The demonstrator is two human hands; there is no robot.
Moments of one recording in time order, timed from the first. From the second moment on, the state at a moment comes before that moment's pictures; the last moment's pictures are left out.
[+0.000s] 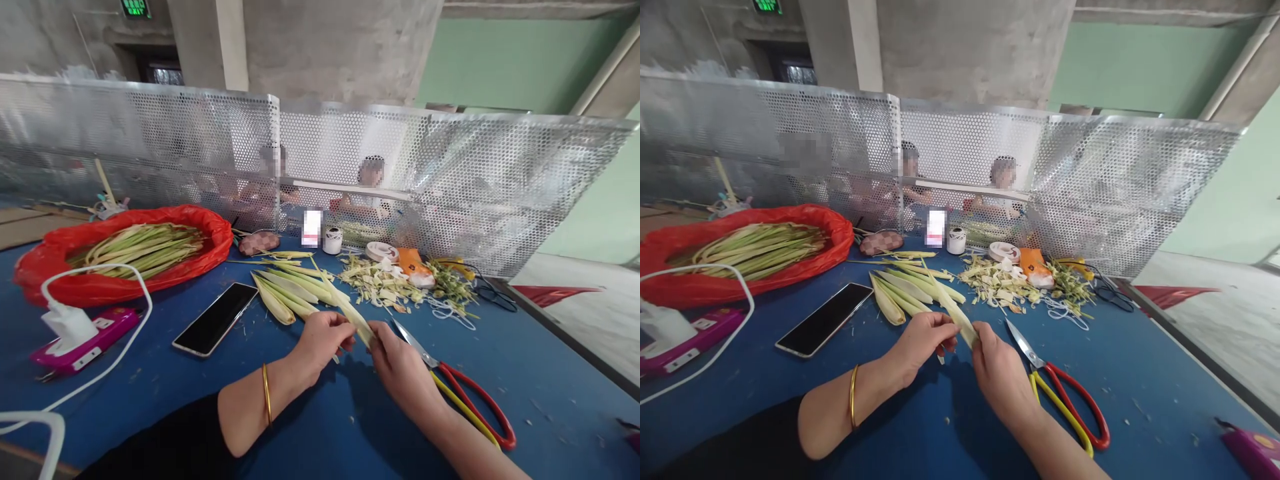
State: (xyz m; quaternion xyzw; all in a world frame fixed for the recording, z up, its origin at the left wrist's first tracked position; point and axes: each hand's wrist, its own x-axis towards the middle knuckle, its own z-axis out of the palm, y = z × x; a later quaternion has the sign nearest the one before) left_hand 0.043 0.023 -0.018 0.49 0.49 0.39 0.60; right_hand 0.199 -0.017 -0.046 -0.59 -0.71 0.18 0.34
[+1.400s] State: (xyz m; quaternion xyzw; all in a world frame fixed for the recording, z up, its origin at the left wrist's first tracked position) left_hand 0.028 0.035 -0.021 0.77 0.51 0.32 0.20; right_hand 0.202 -0.013 -0.035 -0.60 -0.67 0.26 0.37
